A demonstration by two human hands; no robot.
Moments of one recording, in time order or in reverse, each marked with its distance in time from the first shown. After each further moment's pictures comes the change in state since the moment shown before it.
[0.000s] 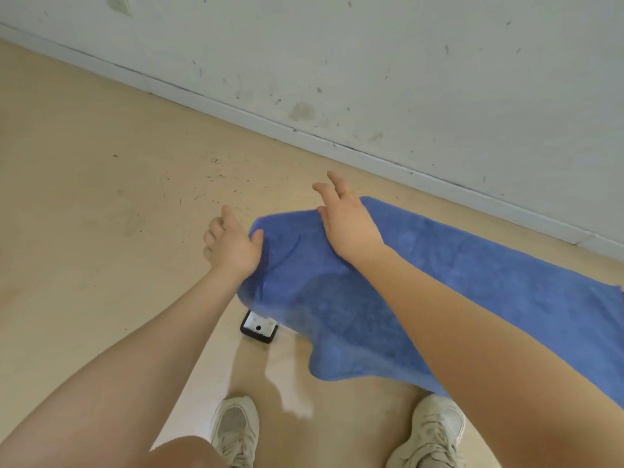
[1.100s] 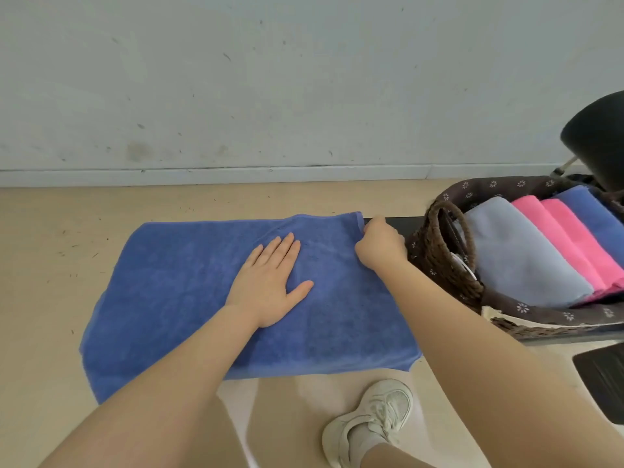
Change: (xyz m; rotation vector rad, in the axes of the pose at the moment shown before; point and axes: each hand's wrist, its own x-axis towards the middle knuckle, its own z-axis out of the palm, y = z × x) left_hand -0.168 0.180 0.175 0.685 -0.321 1.079; right_hand -0.194 0.240 -0.146 0.158 0.105 1.006
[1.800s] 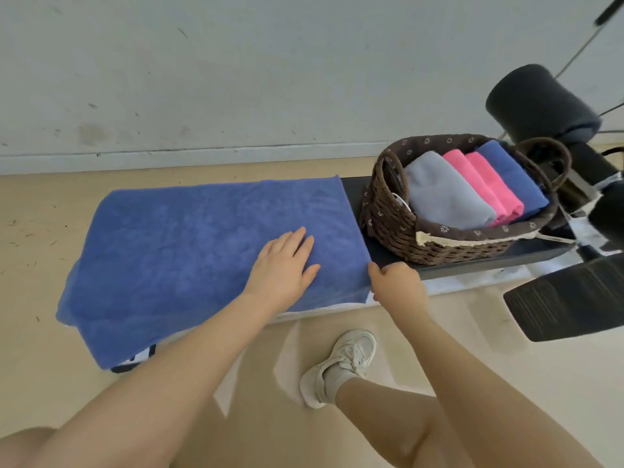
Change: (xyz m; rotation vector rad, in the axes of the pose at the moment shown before) left_hand -0.055 0.080 -0.003 -0.066 0.042 0.137; right_hand -0.117 0.117 0.017 0.086 0.125 0.160
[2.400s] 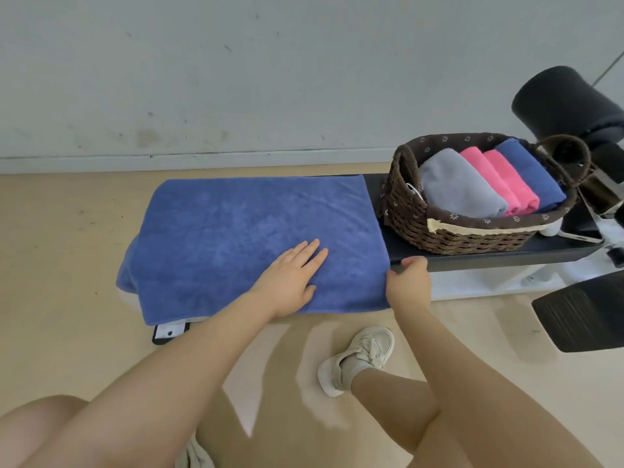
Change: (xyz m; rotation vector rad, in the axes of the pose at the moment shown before) left_hand -0.055 -0.003 0.002 0.023 -0.154 0.060; right_hand -0.028 0.010 0.011 0.373 0.098 0.115
